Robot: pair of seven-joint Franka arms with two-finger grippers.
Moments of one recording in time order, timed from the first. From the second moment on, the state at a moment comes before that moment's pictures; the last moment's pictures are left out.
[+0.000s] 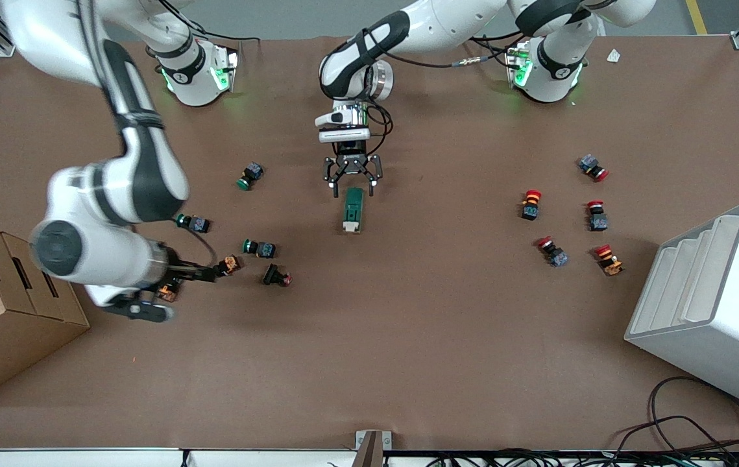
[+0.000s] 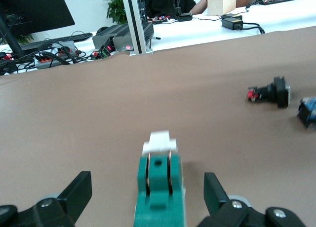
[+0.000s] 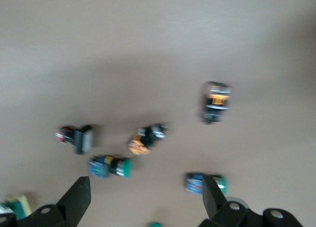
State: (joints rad) left arm -0.74 0.80 -0.59 -1.82 1.81 1.82 -2.25; right arm 0.20 0.45 -0.09 -1.46 0.10 1.74 0.23
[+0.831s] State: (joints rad) left arm -0.16 0.77 -1.15 -1.64 1.42 1.82 -1.53; right arm 0.03 0.26 -0.04 -1.46 -0.03 1.59 -0.01
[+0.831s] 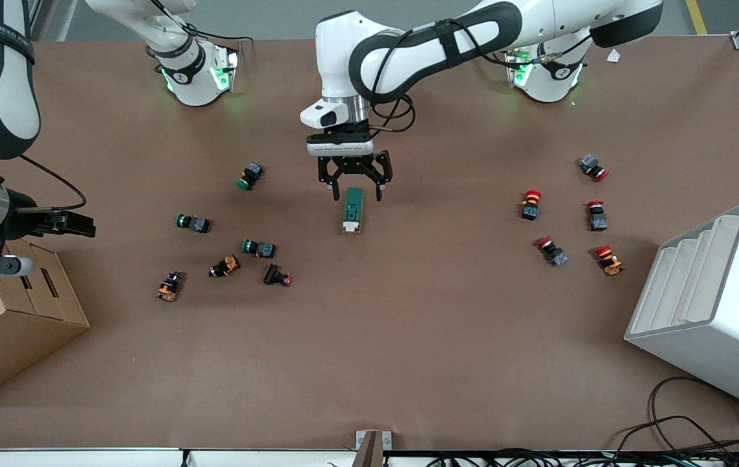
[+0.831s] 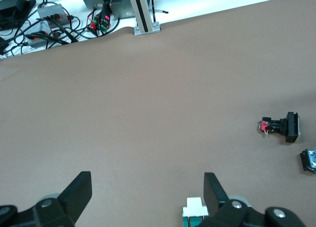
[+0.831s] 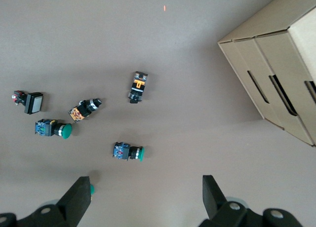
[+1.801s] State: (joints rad) left arm -0.25 0.77 -1.17 -1.35 1.11 1.60 -1.33; right arm 0.00 0.25 -0.04 -1.39 -0.05 1.54 -0.04
